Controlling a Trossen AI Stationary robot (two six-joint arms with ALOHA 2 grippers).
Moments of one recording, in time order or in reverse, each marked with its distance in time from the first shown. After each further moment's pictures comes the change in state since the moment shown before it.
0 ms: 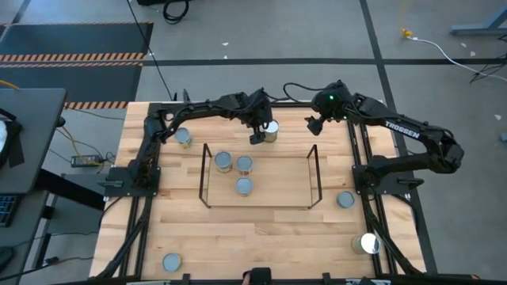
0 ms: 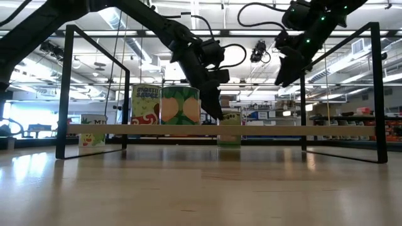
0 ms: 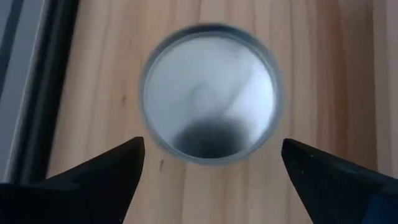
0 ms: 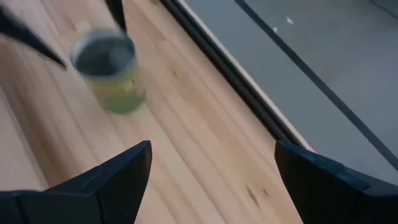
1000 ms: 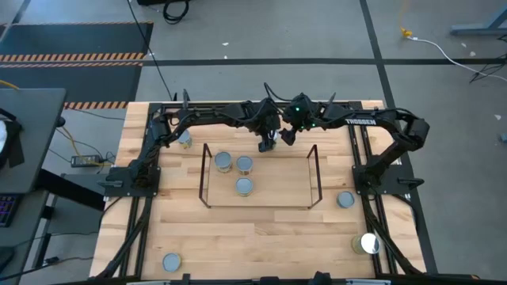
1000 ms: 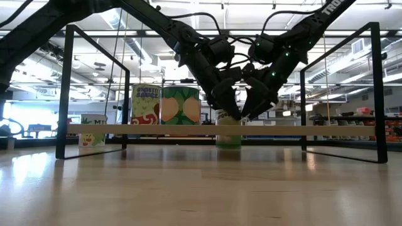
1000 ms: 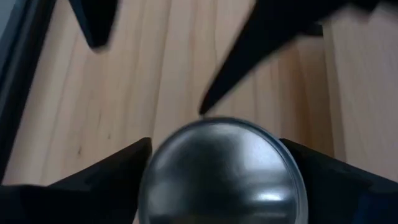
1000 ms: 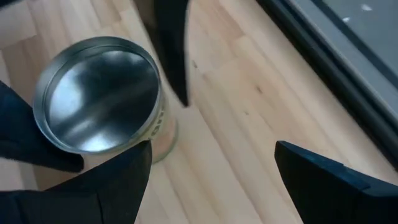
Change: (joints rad) left arm -0.073 0.040 0.001 0.132 0.024 -0.082; right arm 0.125 0.421 0.000 0.354 -0.091 0.078
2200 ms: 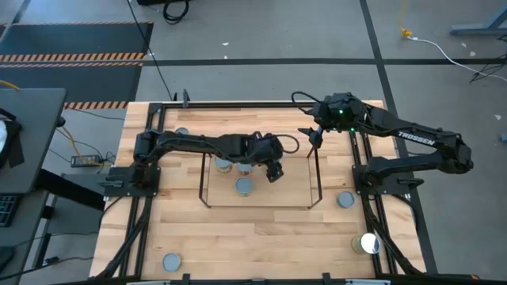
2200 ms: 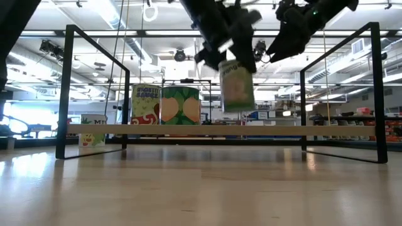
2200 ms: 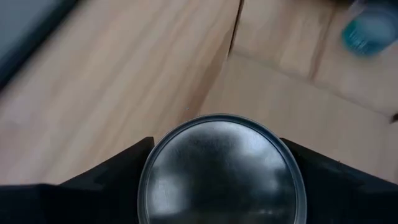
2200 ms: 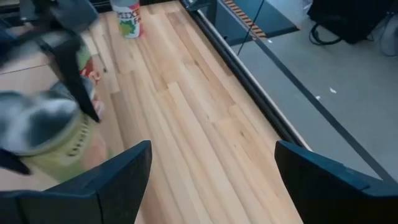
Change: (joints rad) left arm -0.362 -0.185 0.001 -0.161 -0.437 -0.635; right arm 0.127 -0.559 0.000 -0.287 0.078 -0.022
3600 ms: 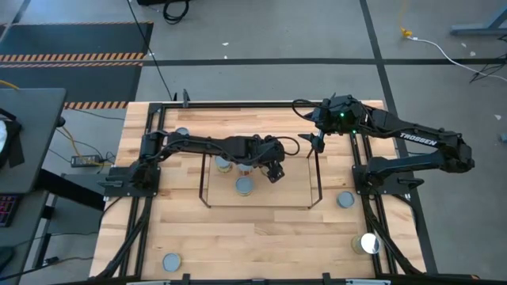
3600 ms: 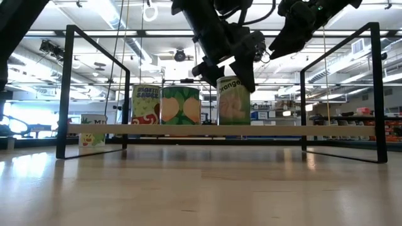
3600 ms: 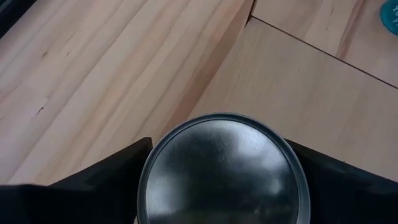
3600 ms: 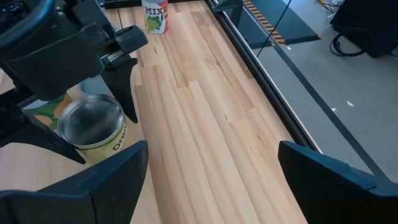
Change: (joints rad) left arm 0.009 0.061 -0.001 -0.018 0.001 -0.069; right arm 0.047 -0.016 0.000 -0.022 -0.039 -0.049
